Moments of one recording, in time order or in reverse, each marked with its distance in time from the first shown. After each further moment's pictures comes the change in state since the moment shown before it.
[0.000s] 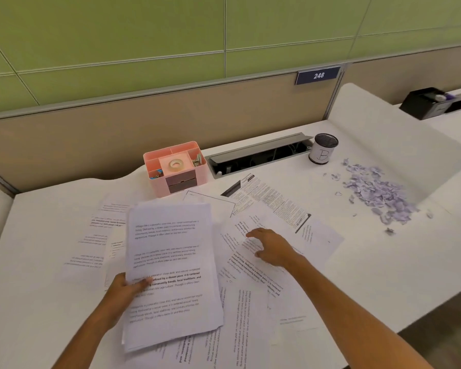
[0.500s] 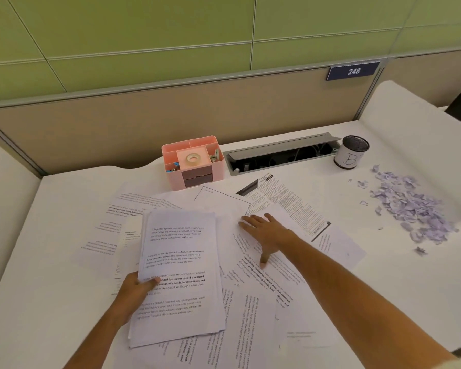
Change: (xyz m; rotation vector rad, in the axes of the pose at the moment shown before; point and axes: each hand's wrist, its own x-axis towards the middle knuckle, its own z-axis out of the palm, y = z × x) left_hand 0.002 -0.019 0.015 0.037 0.149 -0.044; right_hand 0.079 -0.004 -0.009 -0.595 -0.324 -0.302
